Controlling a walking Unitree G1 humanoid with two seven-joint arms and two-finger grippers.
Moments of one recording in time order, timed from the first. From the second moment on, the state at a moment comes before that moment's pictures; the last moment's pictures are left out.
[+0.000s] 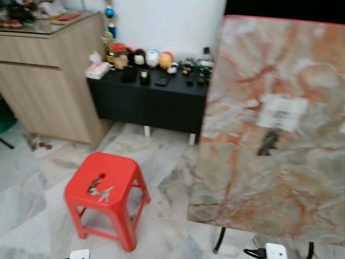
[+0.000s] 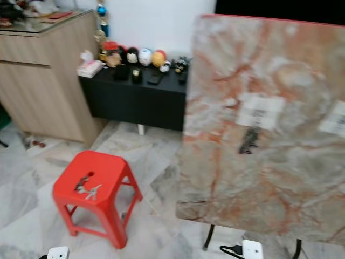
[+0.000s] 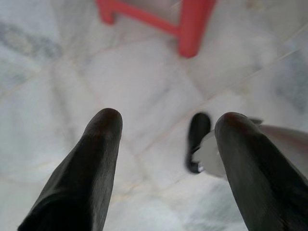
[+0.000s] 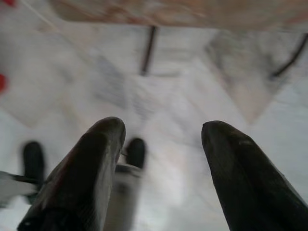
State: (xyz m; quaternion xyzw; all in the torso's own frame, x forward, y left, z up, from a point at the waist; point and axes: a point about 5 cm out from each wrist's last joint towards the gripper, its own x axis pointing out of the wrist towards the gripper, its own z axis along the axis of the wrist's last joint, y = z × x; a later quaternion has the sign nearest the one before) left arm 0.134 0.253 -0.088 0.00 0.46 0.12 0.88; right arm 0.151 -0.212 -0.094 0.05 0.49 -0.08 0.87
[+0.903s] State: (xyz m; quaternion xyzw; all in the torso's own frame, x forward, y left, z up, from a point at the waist) left arm 0.134 0.267 -0.084 0.00 0.46 0.13 0.88; right arm 0.168 -0.194 -0.091 0.05 0.48 -0.07 0.87
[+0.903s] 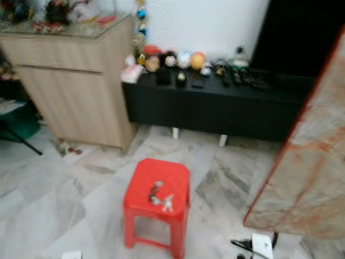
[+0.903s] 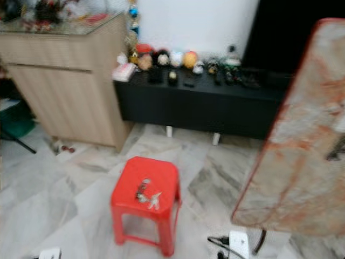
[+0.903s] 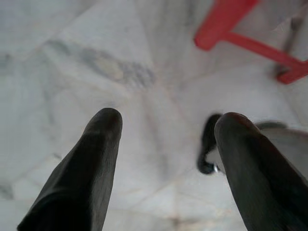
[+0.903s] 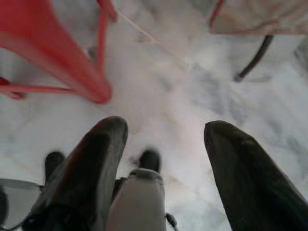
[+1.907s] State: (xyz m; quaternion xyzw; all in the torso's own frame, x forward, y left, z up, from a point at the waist) left arm 0.134 0.271 -0.081 0.02 0.45 0.13 0.88; right arm 0.165 -0.207 -0.089 0.06 0.46 -0.07 0.88
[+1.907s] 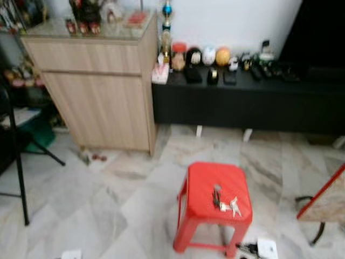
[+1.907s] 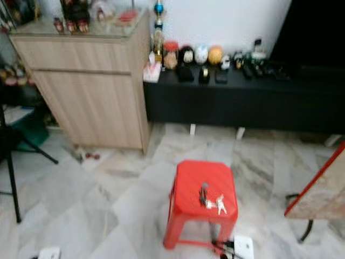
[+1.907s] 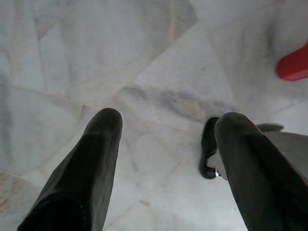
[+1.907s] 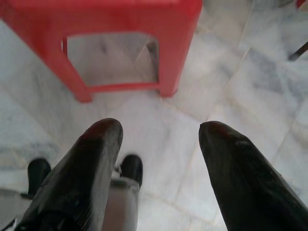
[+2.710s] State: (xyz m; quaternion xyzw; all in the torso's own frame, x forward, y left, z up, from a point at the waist) left arm 0.156 0.250 -0.081 0.00 0.44 0.12 0.89; right arm 0.161 -0.201 -0.091 0.04 0.46 -0.05 0.88
